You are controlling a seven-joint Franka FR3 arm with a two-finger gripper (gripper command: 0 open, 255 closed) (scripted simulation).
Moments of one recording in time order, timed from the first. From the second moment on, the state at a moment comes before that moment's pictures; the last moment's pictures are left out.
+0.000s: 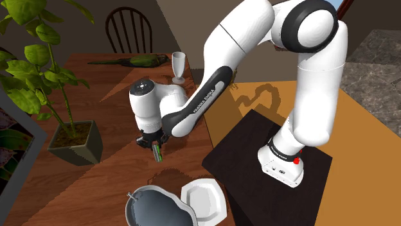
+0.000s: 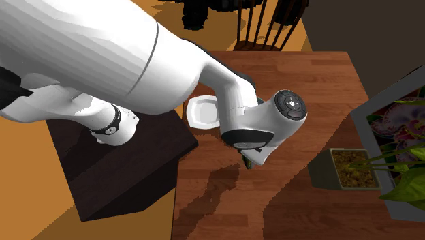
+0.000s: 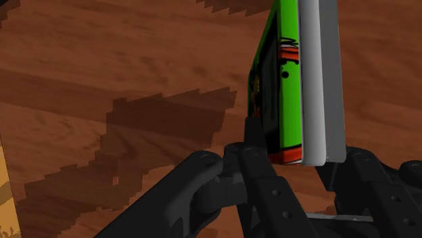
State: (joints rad) arm 0.18 0.45 0.56 -2.11 -0.40 2.45 1.49
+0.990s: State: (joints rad) arm 0.11 0.30 0.64 -2.09 -0.26 2.30 1.40
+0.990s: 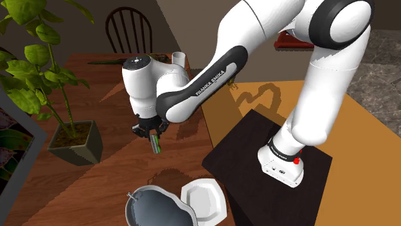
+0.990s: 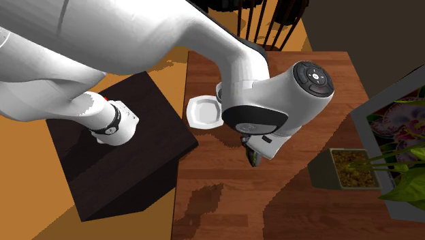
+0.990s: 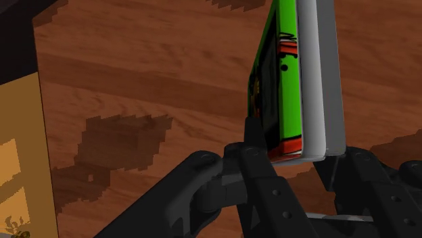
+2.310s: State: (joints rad) arm 0.17 0.12 0.76 -2.08 -0.12 2.15 1.48
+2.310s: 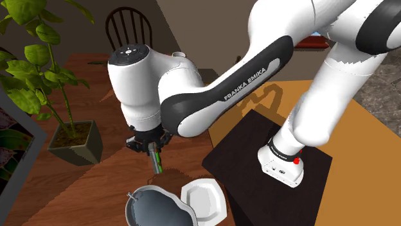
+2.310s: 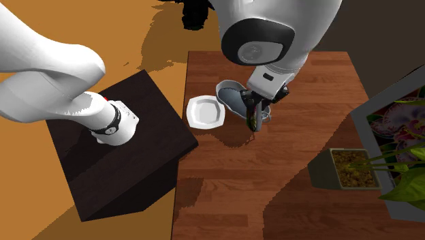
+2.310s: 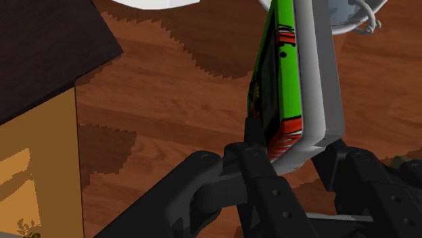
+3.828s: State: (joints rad) arm 0.37 0.26 0.82 -2.09 -0.25 2.23 1.82
